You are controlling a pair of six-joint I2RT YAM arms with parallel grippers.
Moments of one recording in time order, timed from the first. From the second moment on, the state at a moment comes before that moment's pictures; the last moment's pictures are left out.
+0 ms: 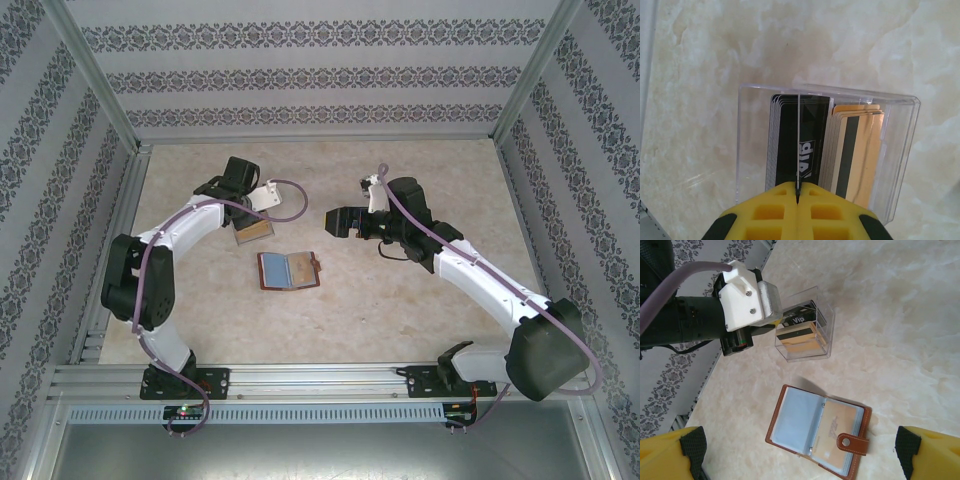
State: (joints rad) left arm -0.29 1.74 1.27 -0.53 -0.13 0.88; right arm 0.48 1.29 0.94 -0.19 -0.46 0.52
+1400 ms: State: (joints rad) left arm -0.27 1.81 1.24 -0.41 -0.22 0.85; right arm 0.48 1.29 0.94 -0.21 -0.46 0.55
